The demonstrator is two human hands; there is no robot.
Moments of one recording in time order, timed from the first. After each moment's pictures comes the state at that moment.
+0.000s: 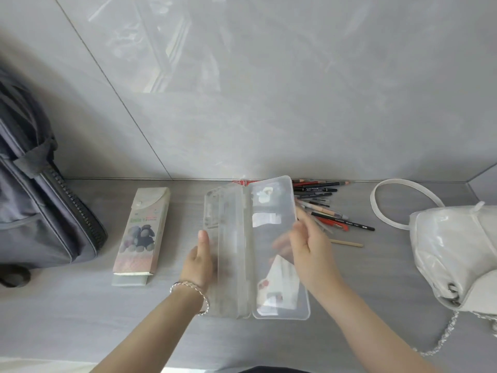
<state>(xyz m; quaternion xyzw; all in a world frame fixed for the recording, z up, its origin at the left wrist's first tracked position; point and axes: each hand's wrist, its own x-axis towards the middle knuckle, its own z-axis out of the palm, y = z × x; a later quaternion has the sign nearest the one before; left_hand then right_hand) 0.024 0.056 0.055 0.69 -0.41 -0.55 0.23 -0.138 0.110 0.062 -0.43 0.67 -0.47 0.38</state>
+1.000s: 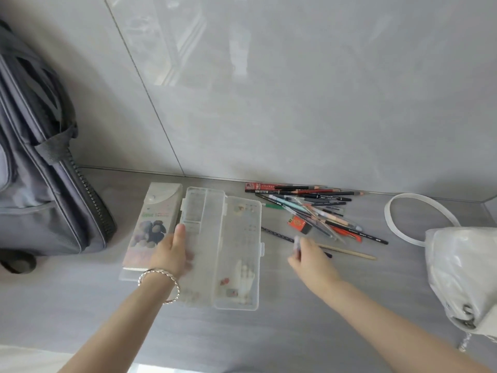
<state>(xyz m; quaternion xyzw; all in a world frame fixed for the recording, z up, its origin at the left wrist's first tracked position) 0.084 0.014 0.045 0.75 -0.49 -0.40 0.18 -0.153 0.083 -0.020 -0.57 0.77 -0.11 0.27</state>
